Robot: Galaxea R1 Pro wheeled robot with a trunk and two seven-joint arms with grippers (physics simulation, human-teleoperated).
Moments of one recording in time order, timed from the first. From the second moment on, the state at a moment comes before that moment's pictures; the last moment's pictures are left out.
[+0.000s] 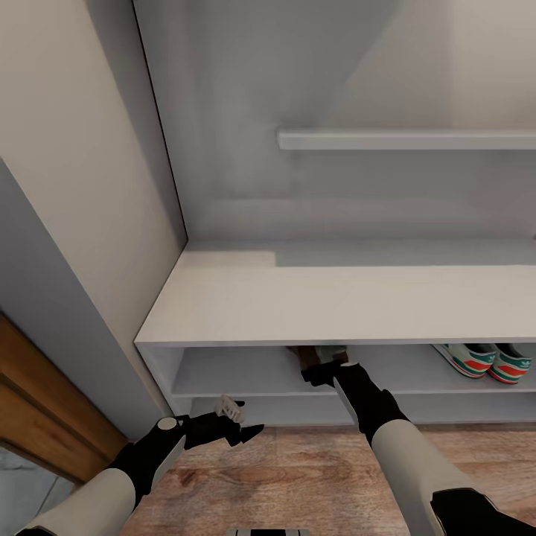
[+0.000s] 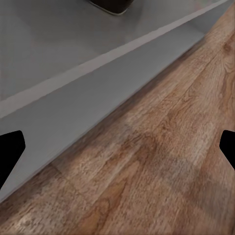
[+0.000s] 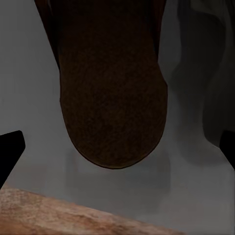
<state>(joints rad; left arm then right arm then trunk) -0.66 0.04 -0.38 -0.46 0.17 -0.11 -0.78 -0.81 0.09 0.05 -0.60 0.18 0.45 0.14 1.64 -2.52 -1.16</state>
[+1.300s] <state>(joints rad) -0.66 0.04 -0.38 -0.46 0.17 -0.11 -0.78 -0.81 0.09 0.06 -0.59 0.18 0.45 0.14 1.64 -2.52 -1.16</state>
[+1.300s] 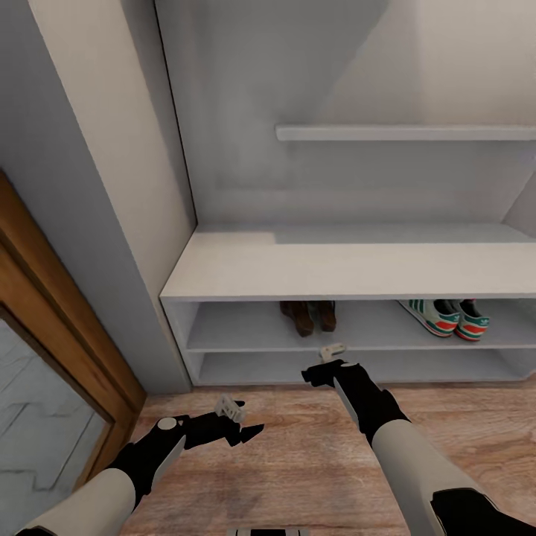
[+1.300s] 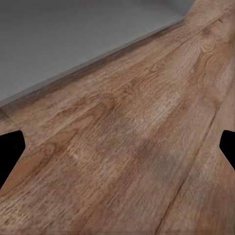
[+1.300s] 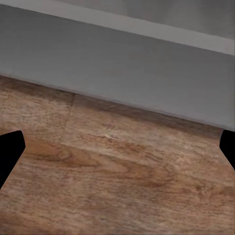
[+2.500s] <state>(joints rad) -0.66 0.04 -0.38 -0.45 0.17 -0.11 -0.78 -0.80 0.08 0.00 -0.58 0.11 0.43 0.14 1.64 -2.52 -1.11</state>
